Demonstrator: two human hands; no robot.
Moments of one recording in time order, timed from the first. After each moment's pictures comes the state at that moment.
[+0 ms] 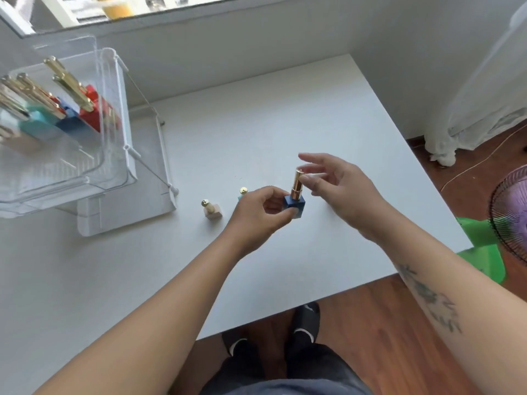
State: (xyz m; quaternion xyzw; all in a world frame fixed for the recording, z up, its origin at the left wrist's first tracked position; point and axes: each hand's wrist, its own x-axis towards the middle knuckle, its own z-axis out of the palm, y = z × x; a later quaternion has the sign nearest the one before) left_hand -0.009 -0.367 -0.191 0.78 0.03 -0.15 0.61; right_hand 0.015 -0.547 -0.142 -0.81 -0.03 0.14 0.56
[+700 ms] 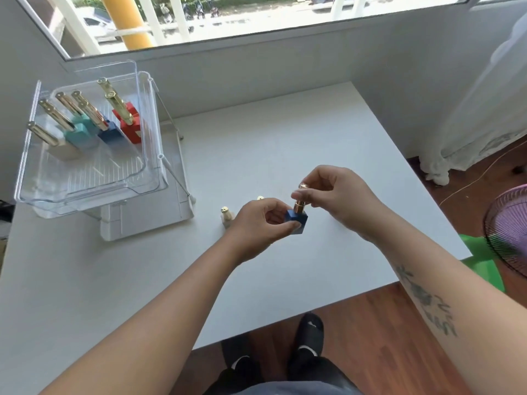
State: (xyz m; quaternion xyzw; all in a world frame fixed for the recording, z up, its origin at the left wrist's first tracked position) left_hand -0.025 -0.331 -0.161 0.80 0.00 -0.17 0.57; right_hand 0.006 -0.511 -0.111 -0.83 -0.02 0.15 0.54
